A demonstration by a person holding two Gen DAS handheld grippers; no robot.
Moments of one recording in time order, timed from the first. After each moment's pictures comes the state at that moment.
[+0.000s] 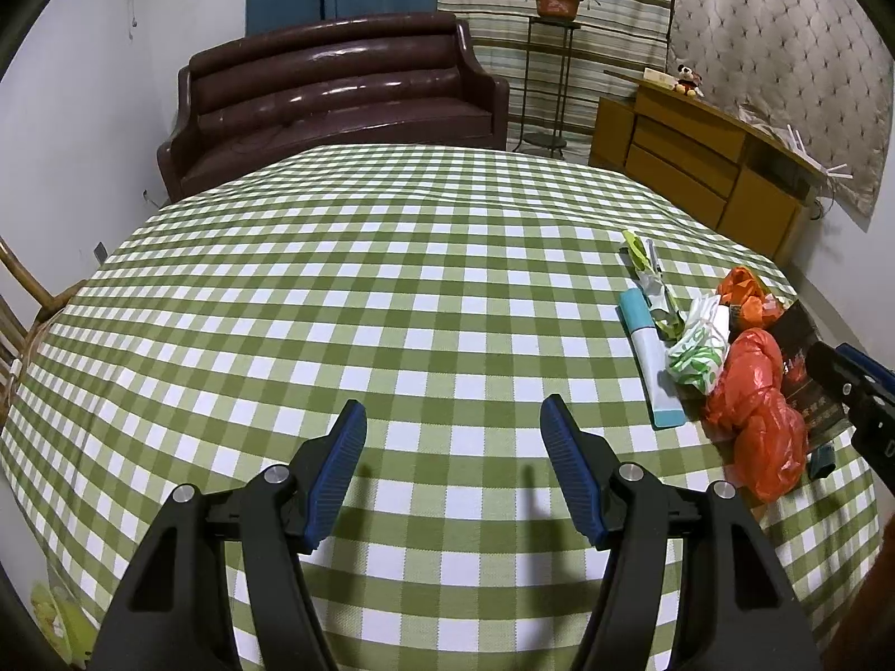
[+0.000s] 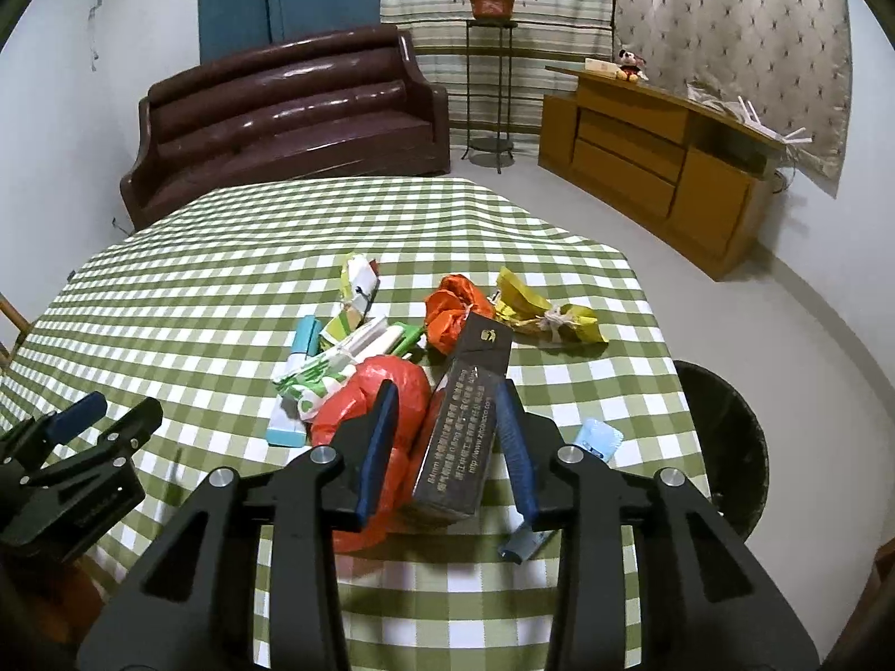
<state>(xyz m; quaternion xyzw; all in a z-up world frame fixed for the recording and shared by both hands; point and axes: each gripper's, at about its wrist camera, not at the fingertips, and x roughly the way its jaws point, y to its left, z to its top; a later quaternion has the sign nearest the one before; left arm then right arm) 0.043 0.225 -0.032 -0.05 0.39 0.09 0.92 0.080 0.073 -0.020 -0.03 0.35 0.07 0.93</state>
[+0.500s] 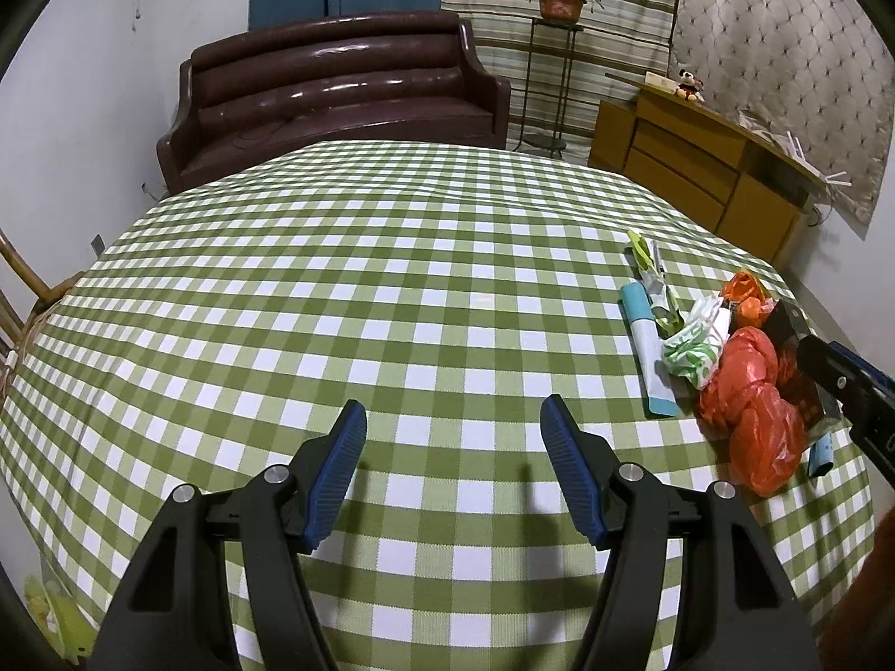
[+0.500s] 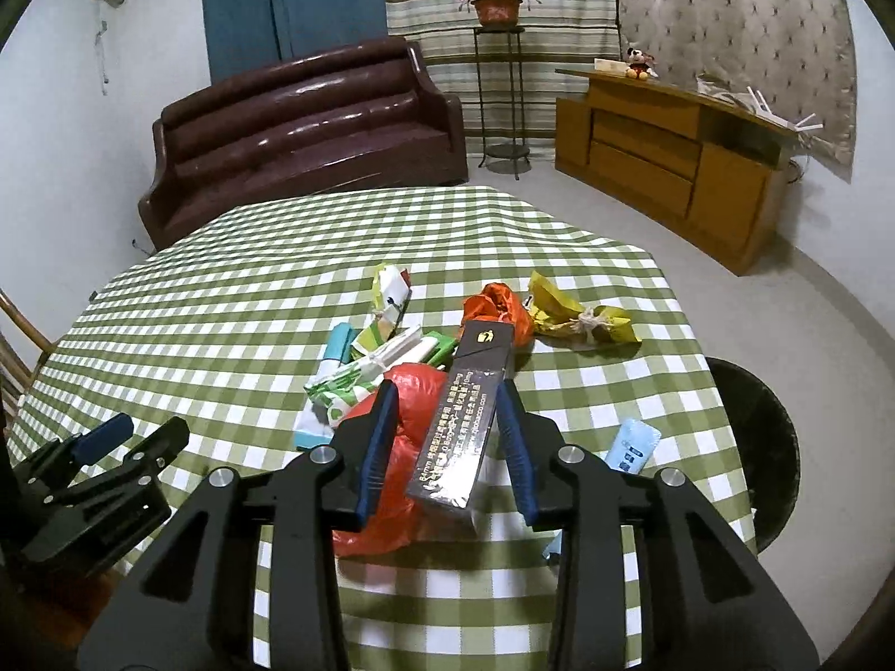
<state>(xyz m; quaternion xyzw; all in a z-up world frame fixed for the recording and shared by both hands) 0.038 0.231 -0.032 -0.06 0.39 0.09 0.92 0.079 0.077 -0.020 0.00 0.34 0.08 0.94</state>
